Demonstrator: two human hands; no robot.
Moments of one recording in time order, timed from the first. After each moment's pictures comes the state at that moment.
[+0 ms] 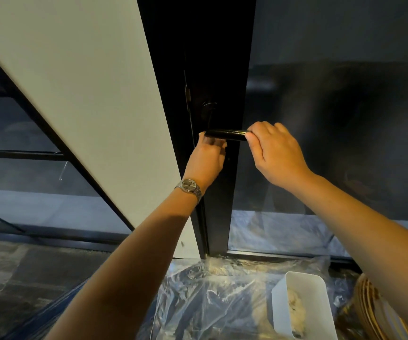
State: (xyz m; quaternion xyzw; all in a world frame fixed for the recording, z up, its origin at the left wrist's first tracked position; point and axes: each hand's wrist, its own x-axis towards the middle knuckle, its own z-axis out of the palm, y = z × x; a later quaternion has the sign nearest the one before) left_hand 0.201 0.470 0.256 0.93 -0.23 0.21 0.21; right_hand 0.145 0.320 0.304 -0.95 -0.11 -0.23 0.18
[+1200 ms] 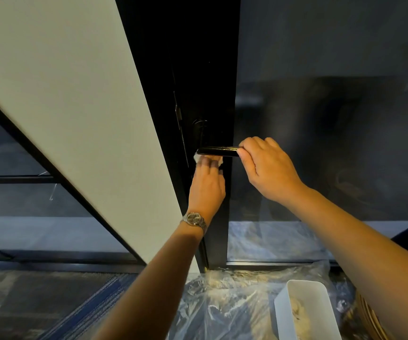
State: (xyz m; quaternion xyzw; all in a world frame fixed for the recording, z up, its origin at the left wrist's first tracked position) left_hand 0.188 0.456 0.232 0.91 -0.19 0.25 0.27; right_hand 0.144 0.323 0.305 -0.95 -0.09 -0.22 0.18
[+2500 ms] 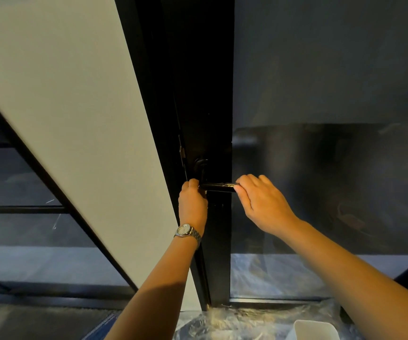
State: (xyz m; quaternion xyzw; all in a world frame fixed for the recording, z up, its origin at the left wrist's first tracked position) left_hand 0.200 0.466 0.280 0.91 0.00 0.15 0.39; right_hand 0.141 0.321 0.313 -0.96 -0.10 -0.18 0.18
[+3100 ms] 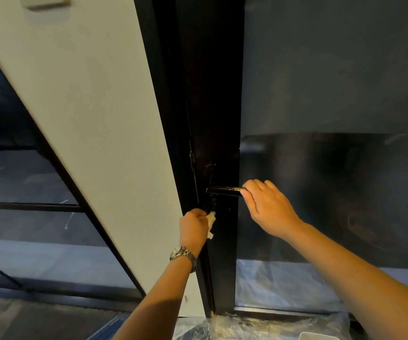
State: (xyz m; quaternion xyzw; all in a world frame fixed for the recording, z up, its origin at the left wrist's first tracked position) left_hand 0.173 0.492 0.256 0.88 0.08 0.00 0.47; right_hand 0.143 0.318 0.313 -0.96 -0.11 -0.17 0.18
